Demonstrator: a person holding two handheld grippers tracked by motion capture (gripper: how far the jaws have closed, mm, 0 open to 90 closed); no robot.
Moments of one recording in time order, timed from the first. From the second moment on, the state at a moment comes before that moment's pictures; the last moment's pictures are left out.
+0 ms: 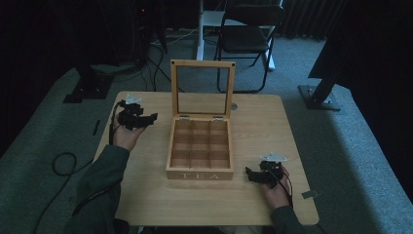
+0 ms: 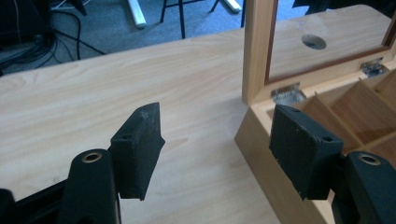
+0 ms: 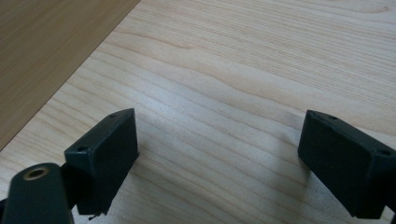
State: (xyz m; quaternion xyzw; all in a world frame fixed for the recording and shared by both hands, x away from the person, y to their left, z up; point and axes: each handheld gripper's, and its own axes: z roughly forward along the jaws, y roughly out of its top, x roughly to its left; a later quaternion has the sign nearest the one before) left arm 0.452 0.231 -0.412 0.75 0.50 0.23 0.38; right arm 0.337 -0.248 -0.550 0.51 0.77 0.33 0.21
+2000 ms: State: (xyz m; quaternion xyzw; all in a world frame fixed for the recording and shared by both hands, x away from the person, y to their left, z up) left arm 0.565 0.163 -0.377 0.76 0.47 0.17 0.42; right arm 0.337 -0.248 -0.550 0.51 0.77 0.33 0.21
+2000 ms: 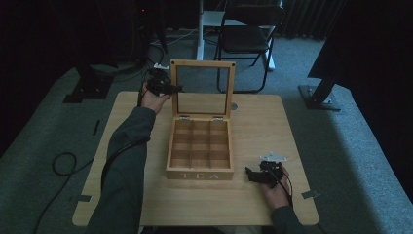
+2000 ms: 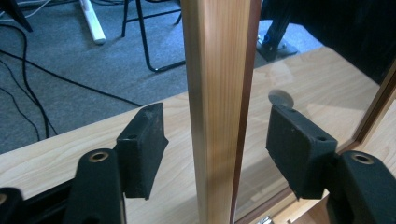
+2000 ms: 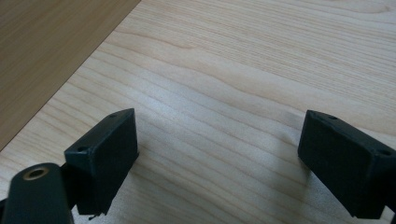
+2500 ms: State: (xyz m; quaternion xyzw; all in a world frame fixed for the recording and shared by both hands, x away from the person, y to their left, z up) left arm 0.571 0.150 -0.367 0.76 0.46 0.17 0.43; right arm 0.337 -0.248 -0.550 0.51 0.77 0.33 0.21
